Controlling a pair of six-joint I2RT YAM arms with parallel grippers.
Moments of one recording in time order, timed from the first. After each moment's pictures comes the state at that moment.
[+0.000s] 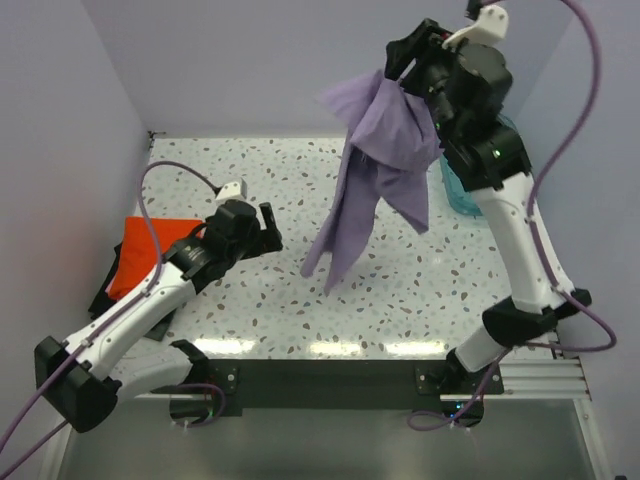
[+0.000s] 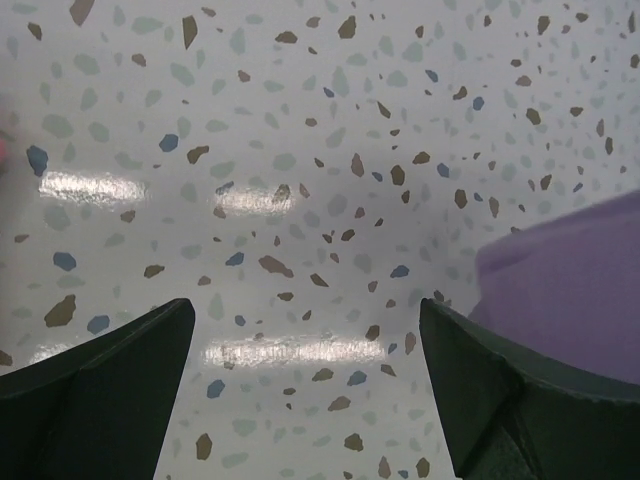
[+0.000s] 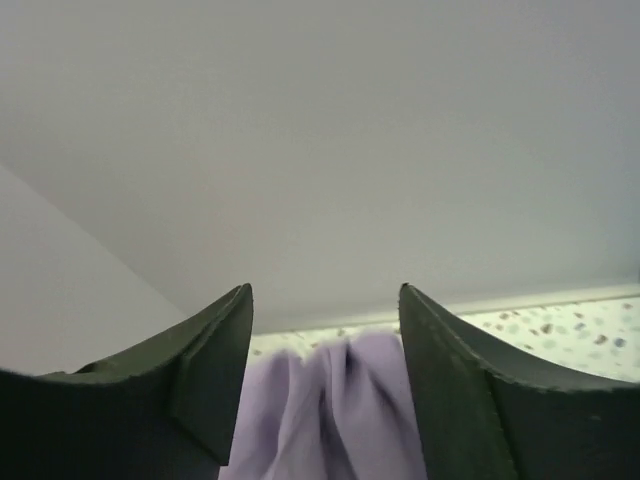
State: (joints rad) left arm -0.62 1.03 0.95 -0.60 -0.34 -0.67; right arm 0.53 1.54 2.17 -0.45 0.42 0.41
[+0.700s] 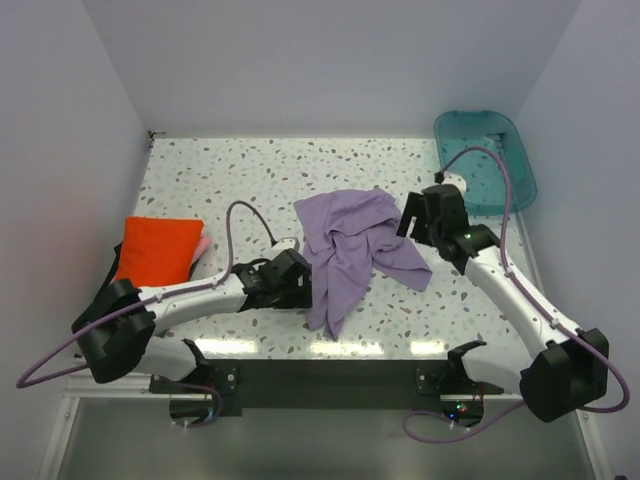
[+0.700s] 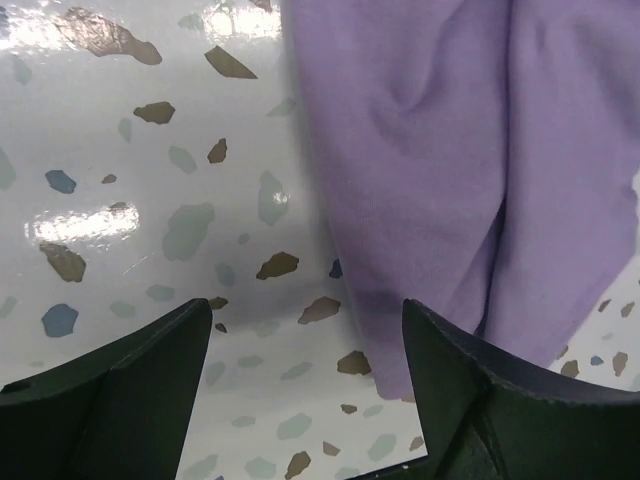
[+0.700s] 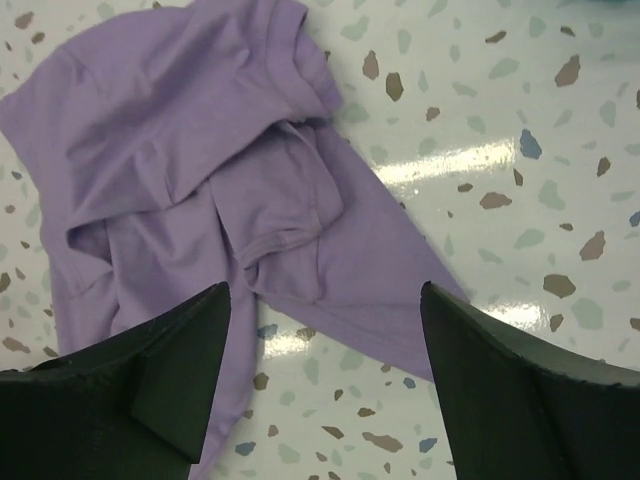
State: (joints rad) left arm -0.90 1.33 0.71 -0.42 -0.22 -0.85; right arm 0.36 1.20 1.00 -0.55 0.28 0.51
